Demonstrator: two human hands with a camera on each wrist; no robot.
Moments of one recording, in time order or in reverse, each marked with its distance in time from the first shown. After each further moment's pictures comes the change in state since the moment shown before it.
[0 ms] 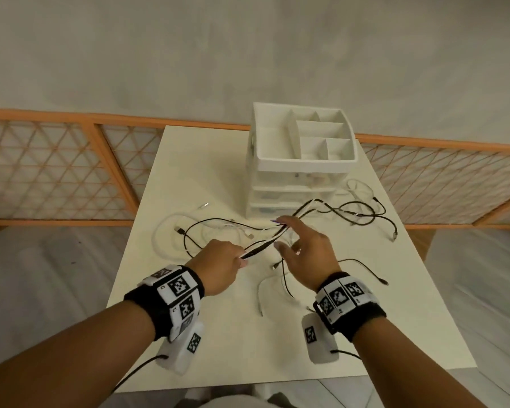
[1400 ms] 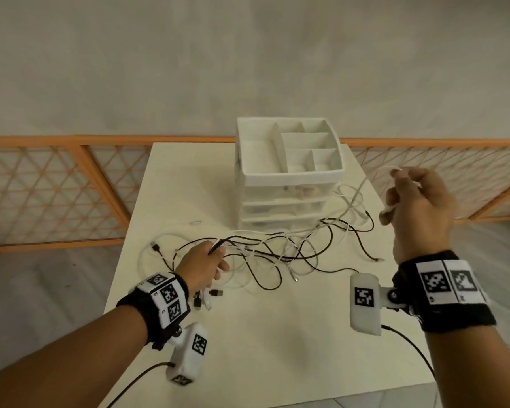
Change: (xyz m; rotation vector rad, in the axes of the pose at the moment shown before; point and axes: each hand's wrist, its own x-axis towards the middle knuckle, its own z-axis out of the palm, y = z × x) left_hand 0.037 -0.008 -0.008 -0.597 0.192 -0.345; right_hand 0.022 -0.015 -0.144 0.708 0.717 0.241
